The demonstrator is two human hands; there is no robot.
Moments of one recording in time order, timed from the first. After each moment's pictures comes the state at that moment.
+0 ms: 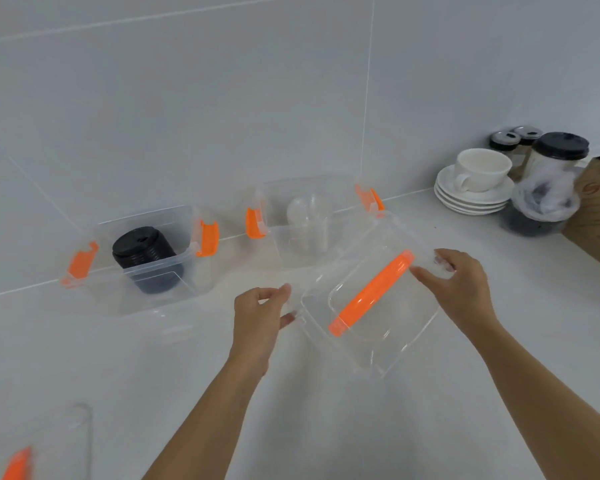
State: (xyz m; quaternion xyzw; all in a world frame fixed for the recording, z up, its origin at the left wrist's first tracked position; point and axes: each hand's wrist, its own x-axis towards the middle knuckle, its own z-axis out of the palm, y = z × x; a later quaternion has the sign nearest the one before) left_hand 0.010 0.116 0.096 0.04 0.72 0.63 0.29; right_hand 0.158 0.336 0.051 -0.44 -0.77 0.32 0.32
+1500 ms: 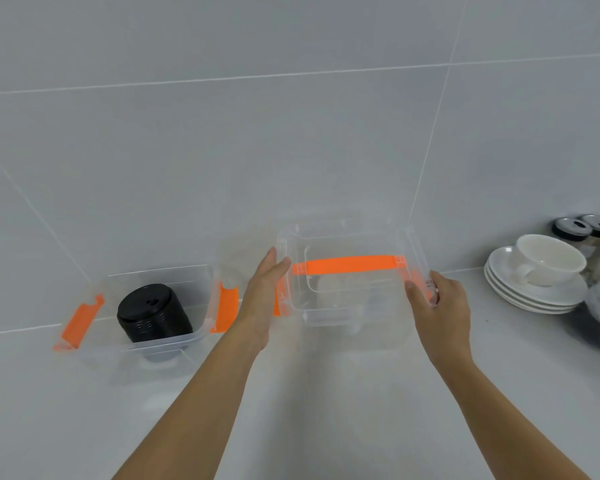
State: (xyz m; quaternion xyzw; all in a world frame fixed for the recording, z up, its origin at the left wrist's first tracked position) left_hand -0.138 0.194 0.123 0.13 0.65 0.69 0.28; right_hand 0.018 0.362 0.088 -0.40 -0.77 0.35 0.36
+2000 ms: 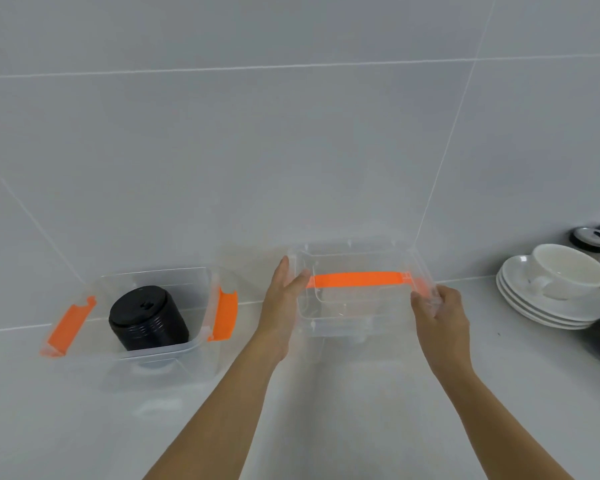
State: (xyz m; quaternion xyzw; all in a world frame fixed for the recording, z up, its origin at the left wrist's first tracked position) left_hand -0.139 0.217 0.104 0.10 0.64 0.70 0.29; right_hand 0.001 0.368 0.076 -0.44 -0.71 0.44 0.34
